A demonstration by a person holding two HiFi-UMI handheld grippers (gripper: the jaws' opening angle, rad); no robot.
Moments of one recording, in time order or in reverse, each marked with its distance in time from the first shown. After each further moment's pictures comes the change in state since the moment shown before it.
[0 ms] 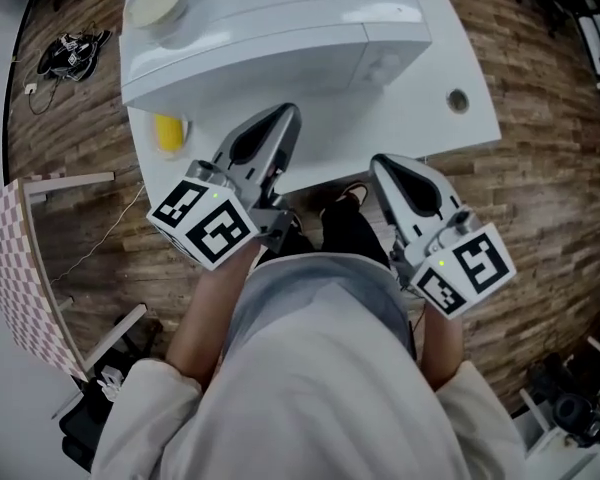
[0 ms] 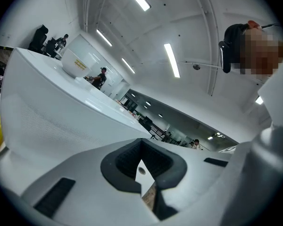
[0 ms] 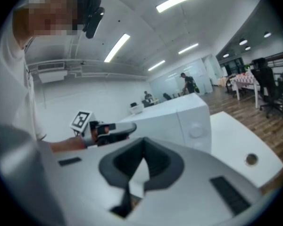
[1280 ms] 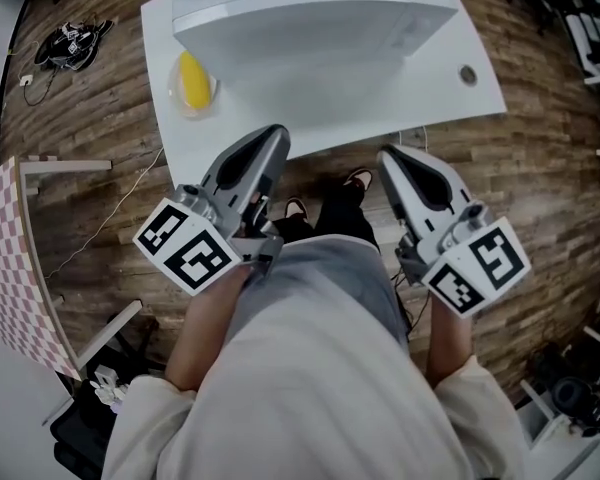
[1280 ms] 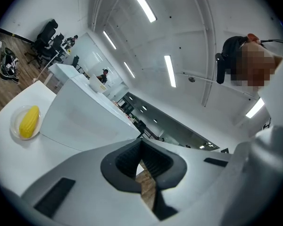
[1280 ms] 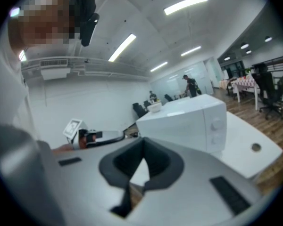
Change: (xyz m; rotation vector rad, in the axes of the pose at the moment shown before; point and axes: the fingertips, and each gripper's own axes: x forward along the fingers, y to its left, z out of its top) left arm -0.146 -0.020 -0.006 -0.091 -0.045 -0.063; right arm -0.016 0.109 -0.013 -0.015 -0.014 -0.005
